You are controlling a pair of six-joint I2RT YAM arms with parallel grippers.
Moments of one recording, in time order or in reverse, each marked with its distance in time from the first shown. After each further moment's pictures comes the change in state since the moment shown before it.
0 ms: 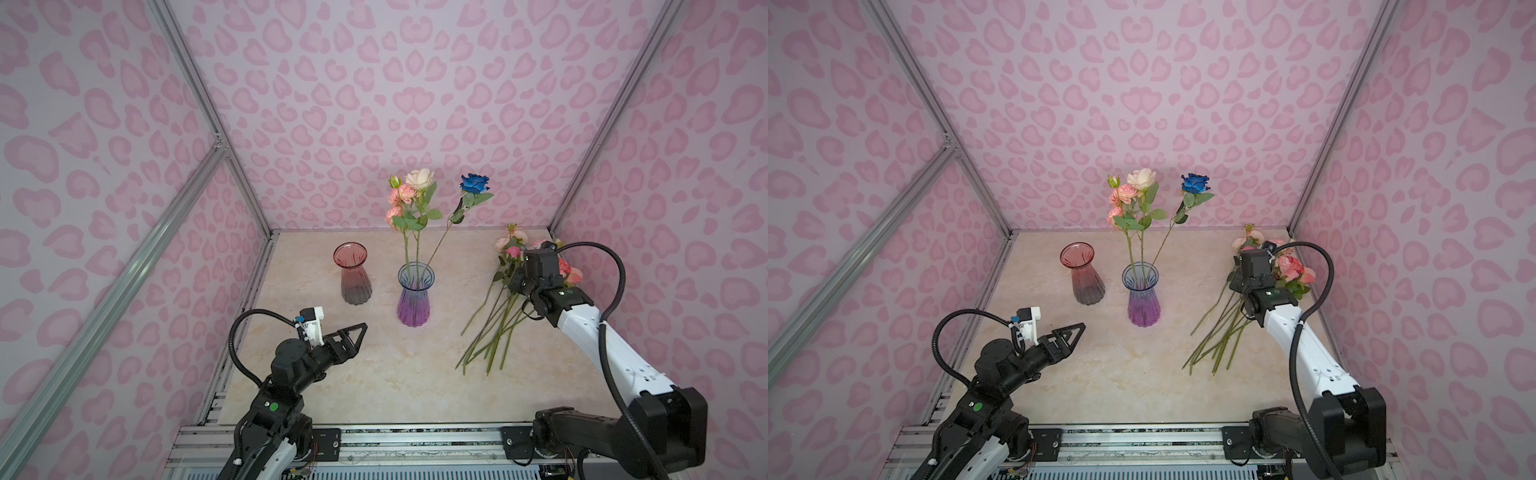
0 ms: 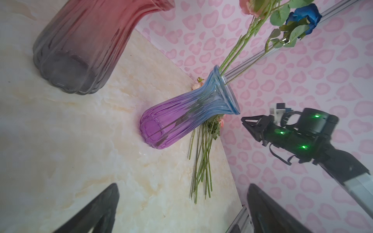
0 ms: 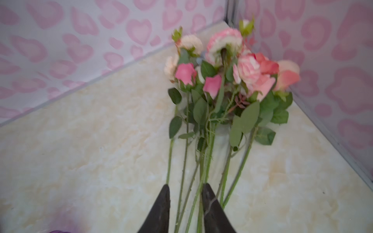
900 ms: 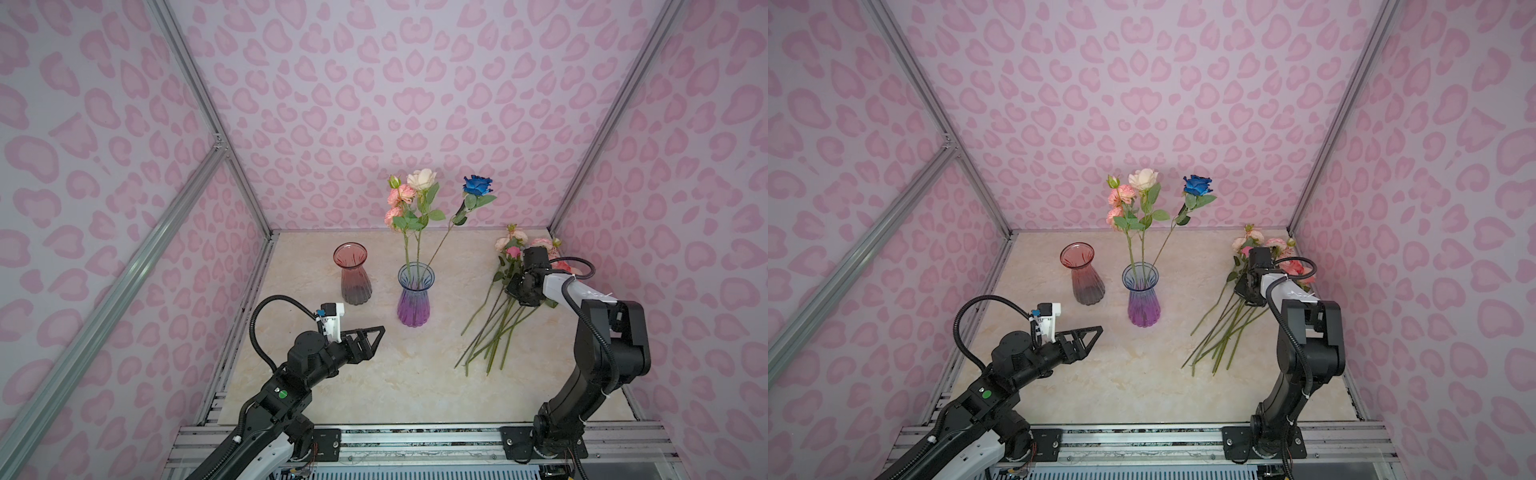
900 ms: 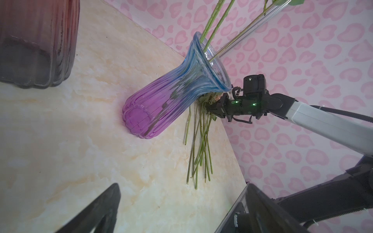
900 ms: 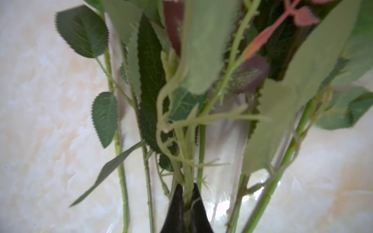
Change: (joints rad) left arm -0.212 0.163 0.085 0.025 -0.127 0.058; right arm -0.155 0.425 0.150 -0.006 -0.238 0.019
